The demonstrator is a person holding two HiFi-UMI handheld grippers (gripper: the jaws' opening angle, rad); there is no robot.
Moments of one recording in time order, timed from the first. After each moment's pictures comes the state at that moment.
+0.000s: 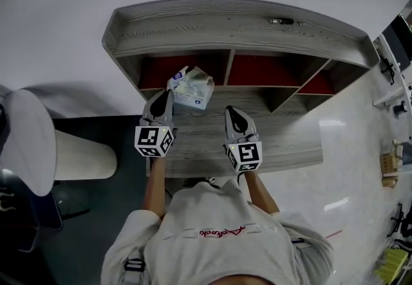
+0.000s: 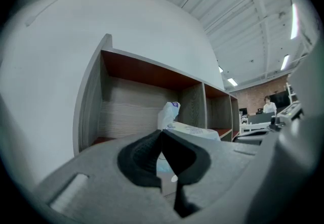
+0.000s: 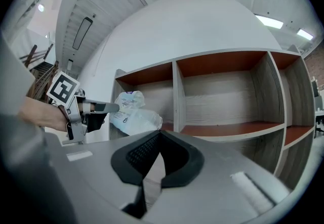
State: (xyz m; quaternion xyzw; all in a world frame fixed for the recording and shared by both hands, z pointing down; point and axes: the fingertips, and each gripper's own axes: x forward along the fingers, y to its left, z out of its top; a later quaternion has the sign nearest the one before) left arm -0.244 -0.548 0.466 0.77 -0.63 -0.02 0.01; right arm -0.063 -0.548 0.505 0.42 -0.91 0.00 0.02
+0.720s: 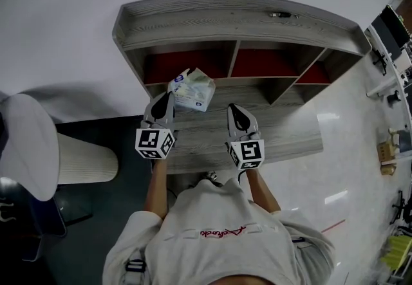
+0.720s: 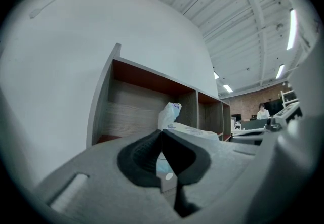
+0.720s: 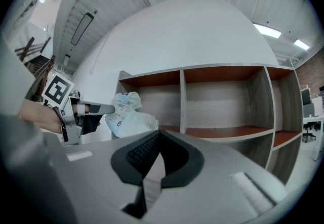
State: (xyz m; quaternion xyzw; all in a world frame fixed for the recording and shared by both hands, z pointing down) left arm -0.255 -0.514 0.463 0.79 -0.61 -0.05 0.02; right arm -0.071 -0.516 0.492 0.45 -0.89 -0.01 0.02
